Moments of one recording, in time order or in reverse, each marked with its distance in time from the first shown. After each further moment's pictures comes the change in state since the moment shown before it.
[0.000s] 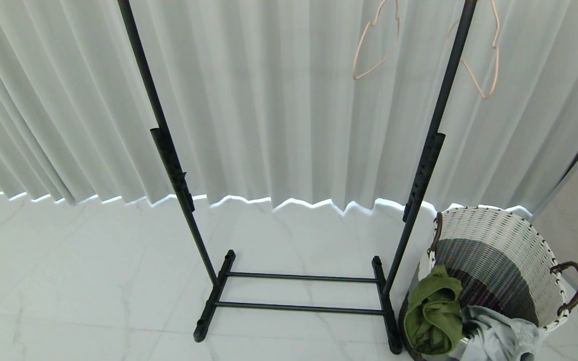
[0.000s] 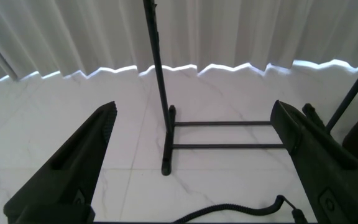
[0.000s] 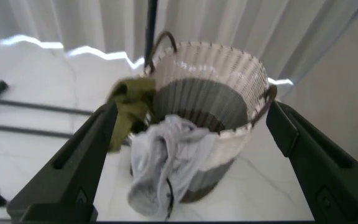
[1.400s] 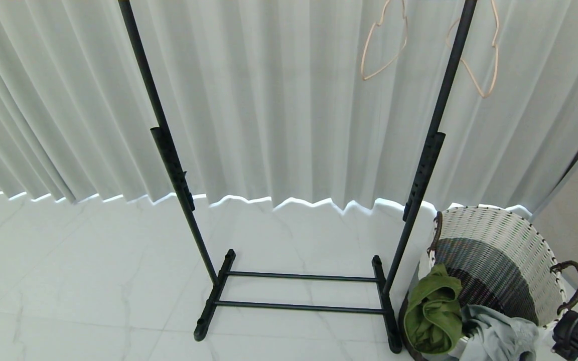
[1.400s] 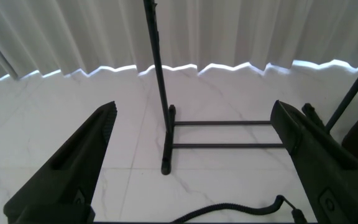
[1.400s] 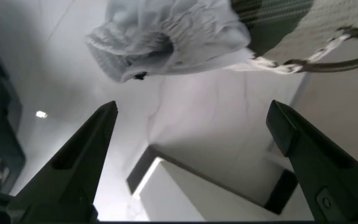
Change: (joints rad) left arm 0.000 0.000 0.000 0.000 0.000 -0.001; right arm -0.044 1.200 -0.041 -0.292 -0.052 -0.599
